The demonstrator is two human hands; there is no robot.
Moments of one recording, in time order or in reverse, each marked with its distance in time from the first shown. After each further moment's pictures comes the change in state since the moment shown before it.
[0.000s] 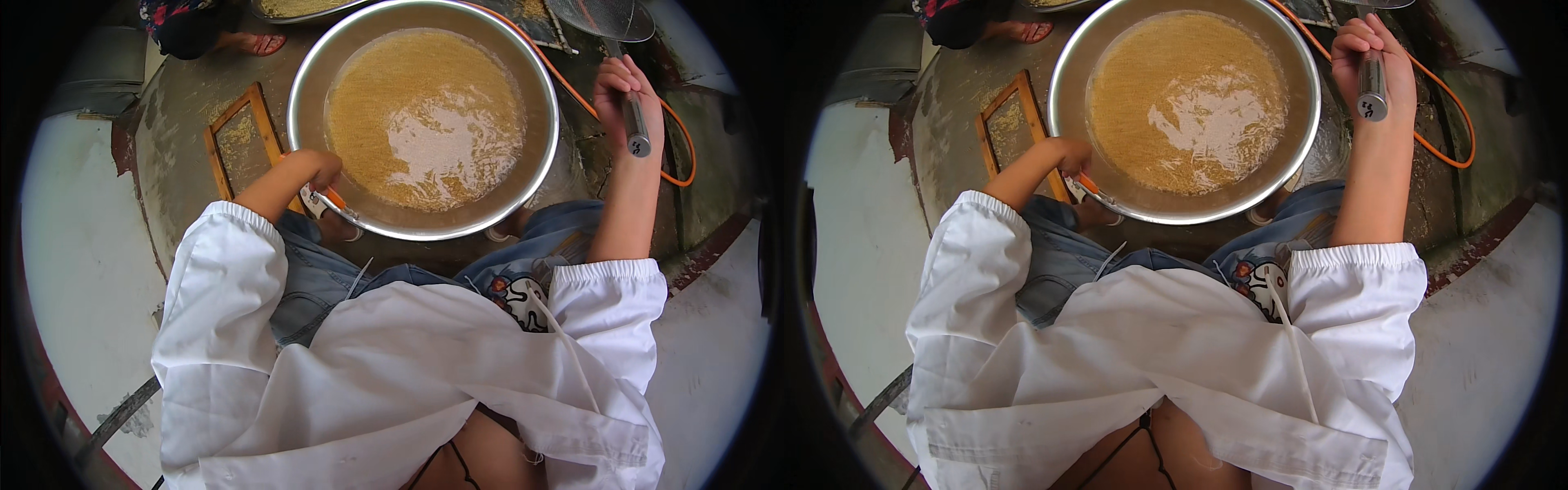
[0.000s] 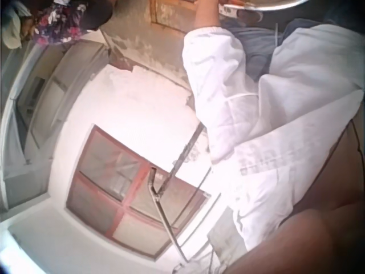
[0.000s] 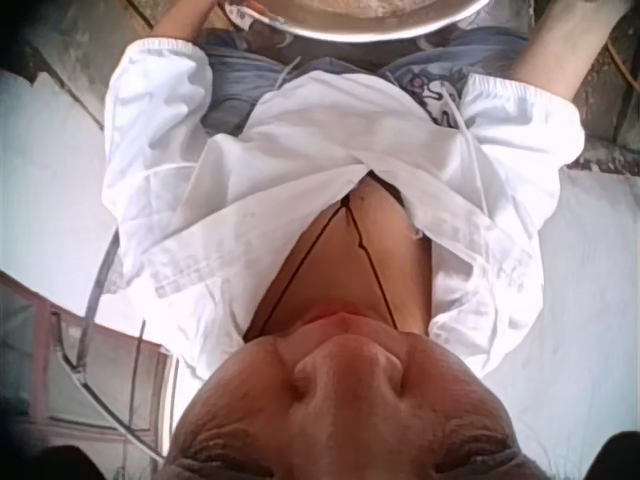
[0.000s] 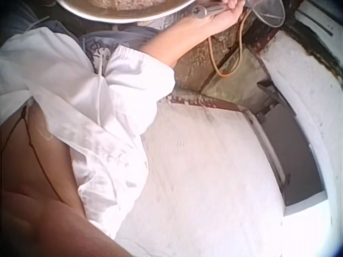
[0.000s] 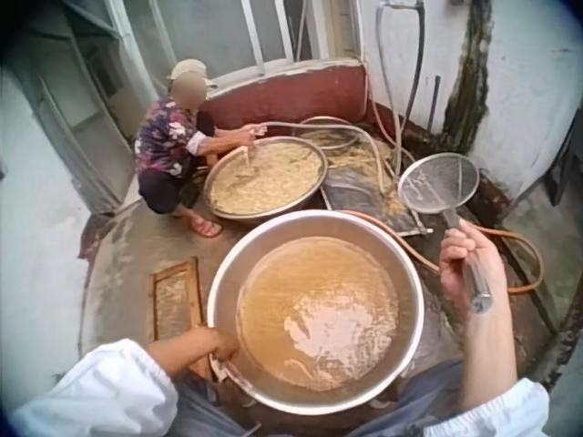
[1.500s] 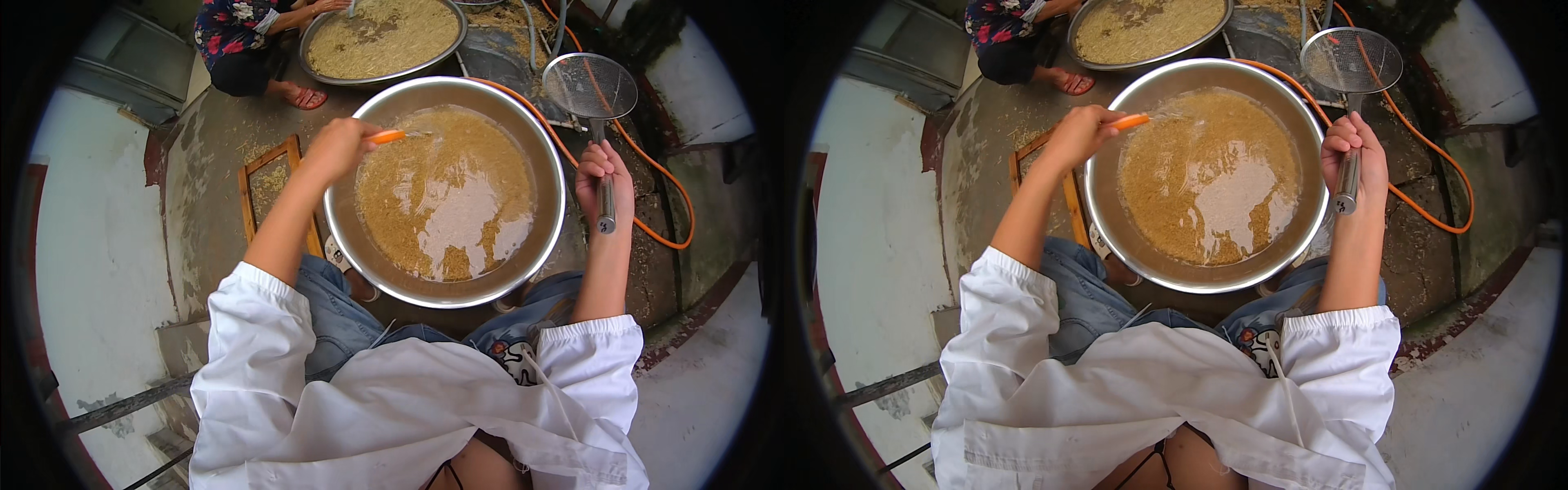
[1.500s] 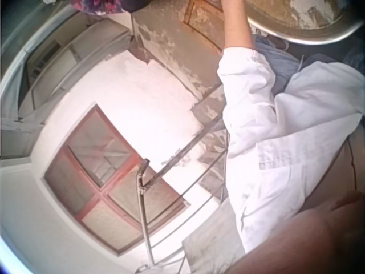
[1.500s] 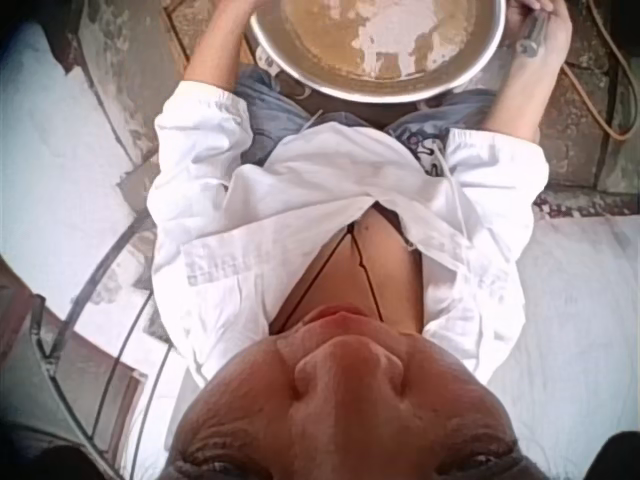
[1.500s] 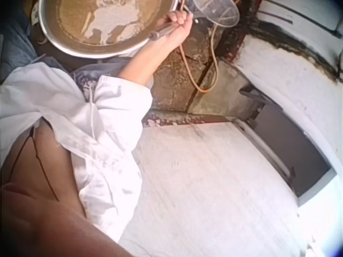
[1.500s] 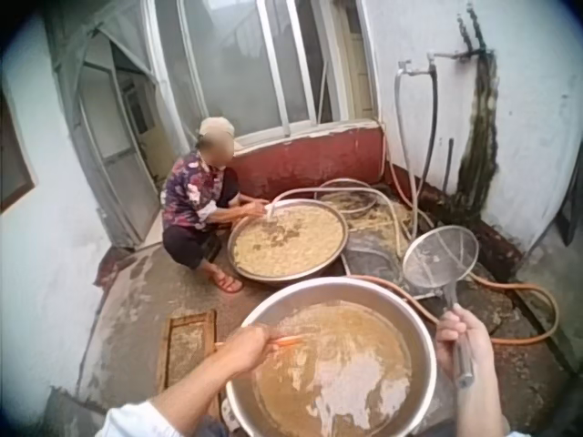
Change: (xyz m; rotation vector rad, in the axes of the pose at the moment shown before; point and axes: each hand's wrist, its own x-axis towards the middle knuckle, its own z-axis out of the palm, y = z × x) left_hand -0.166 0.057 -0.081 -0.300 1.371 0.009; right_hand 0.003 0.028 0.013 -0.043 0.184 -0.091
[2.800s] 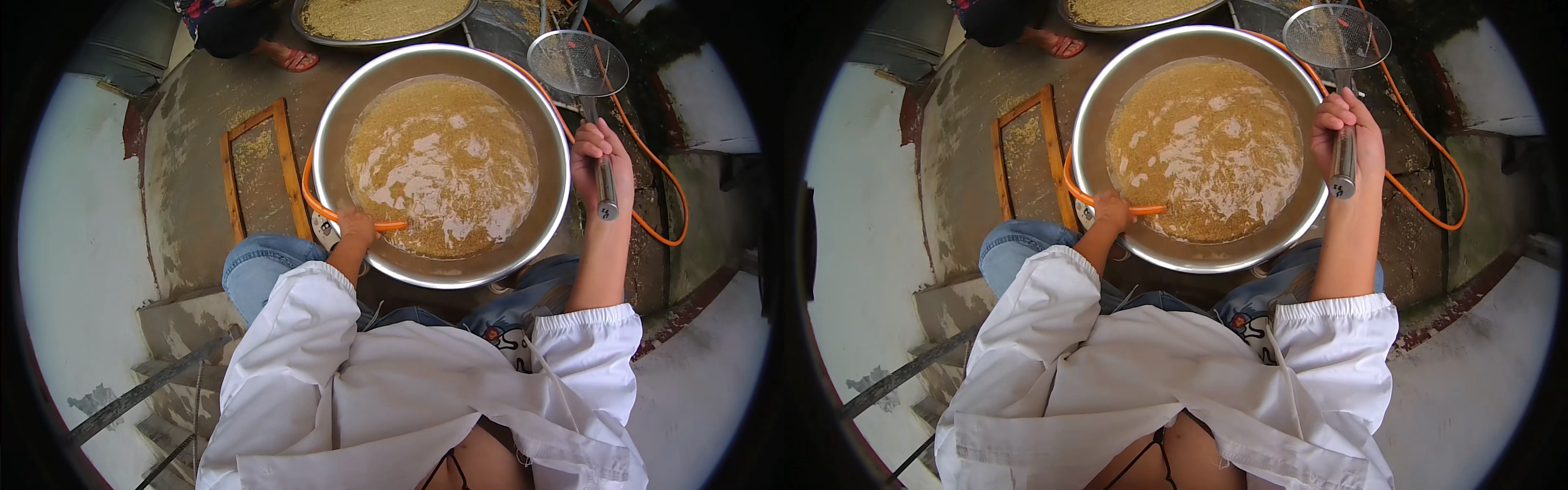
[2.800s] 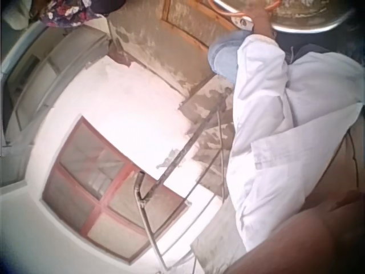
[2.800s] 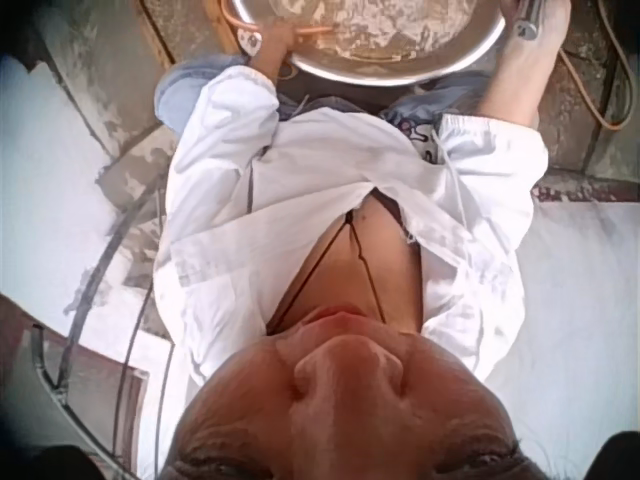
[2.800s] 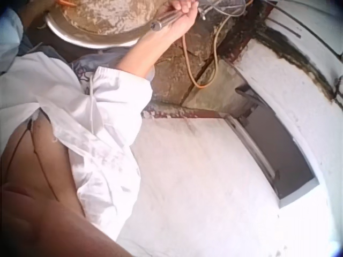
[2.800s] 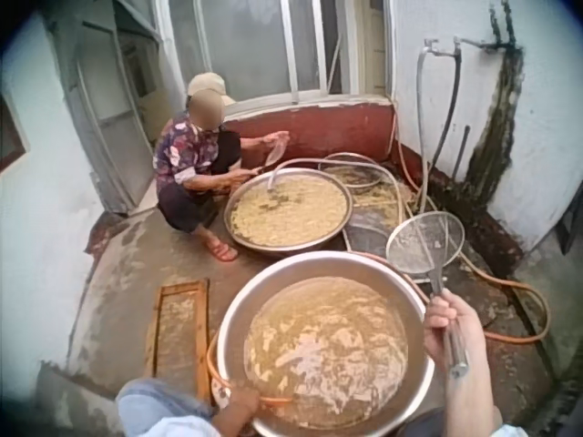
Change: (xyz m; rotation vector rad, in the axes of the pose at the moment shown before) left_hand -0.100 -0.076 0.245 0.412 -0.617 -0.338; right_hand 0.025 0.028 0.001 -0.018 0.038 0.127
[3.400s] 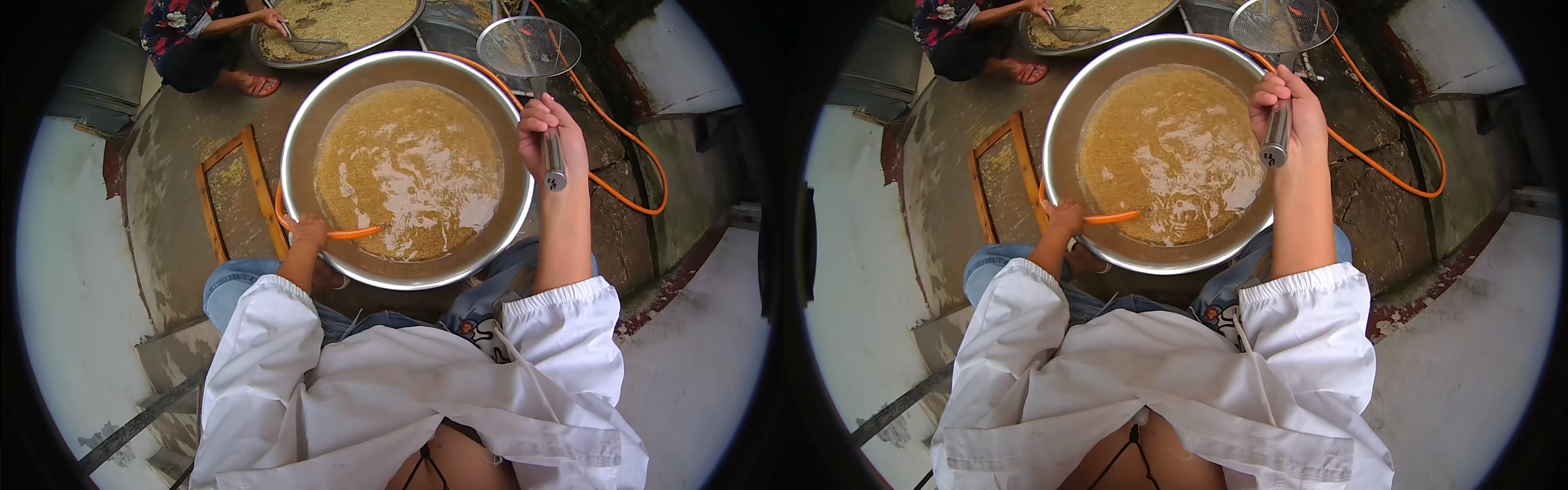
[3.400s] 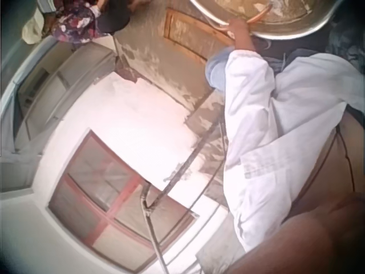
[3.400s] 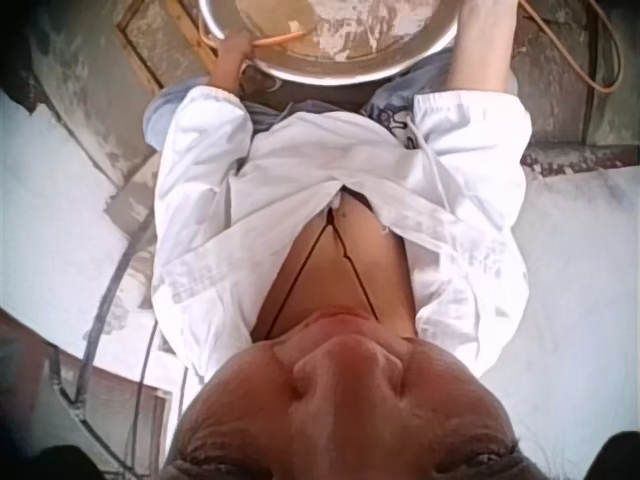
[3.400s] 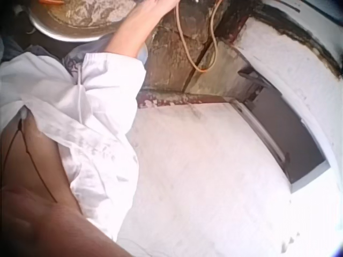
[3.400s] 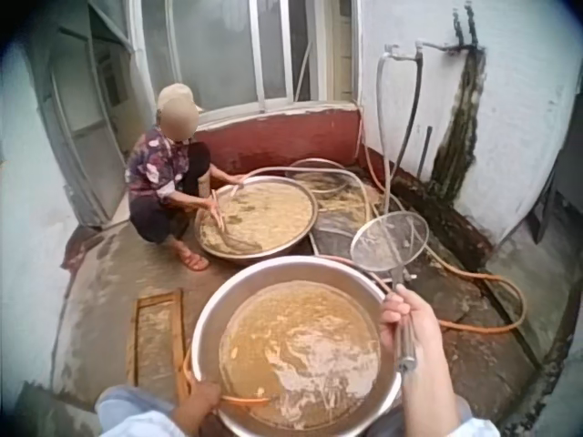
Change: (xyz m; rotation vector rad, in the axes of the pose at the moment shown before) left_hand 0.005 -0.039 -0.019 0.106 -0.033 -0.026; right_hand -0.005 0.000 0.004 0.035 -0.047 -0.041
